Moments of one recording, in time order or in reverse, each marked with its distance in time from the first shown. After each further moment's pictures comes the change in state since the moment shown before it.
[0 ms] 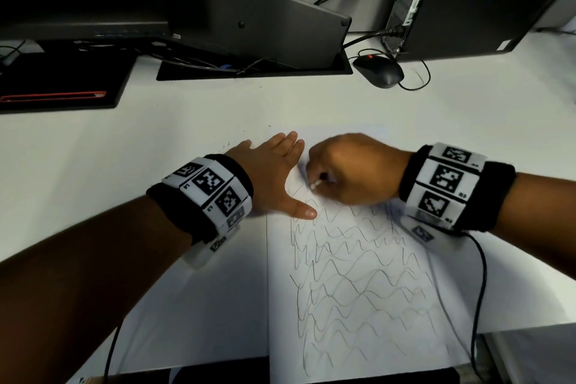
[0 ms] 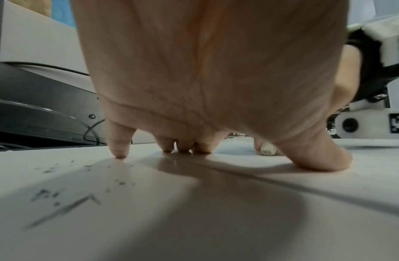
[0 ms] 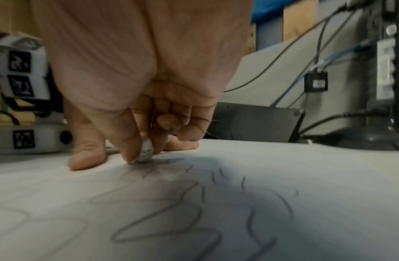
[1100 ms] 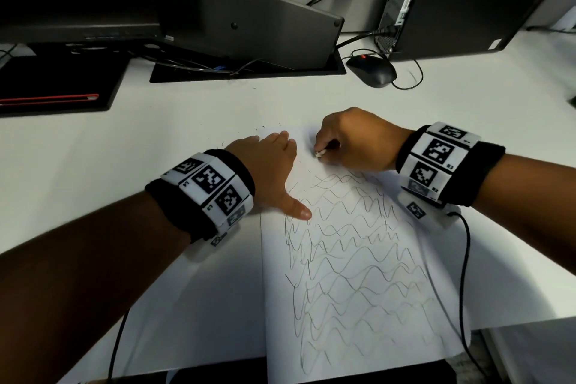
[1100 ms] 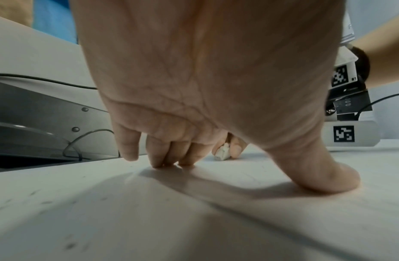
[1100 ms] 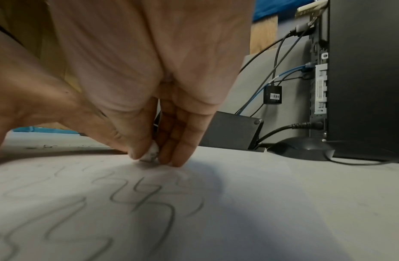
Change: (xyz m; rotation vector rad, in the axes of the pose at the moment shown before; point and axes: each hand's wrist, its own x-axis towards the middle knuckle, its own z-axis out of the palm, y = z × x) left_hand 0.001 0.011 -0.015 0.088 0.062 0.000; right_hand 0.006 0.031 -0.007 0.153 0.102 0.146
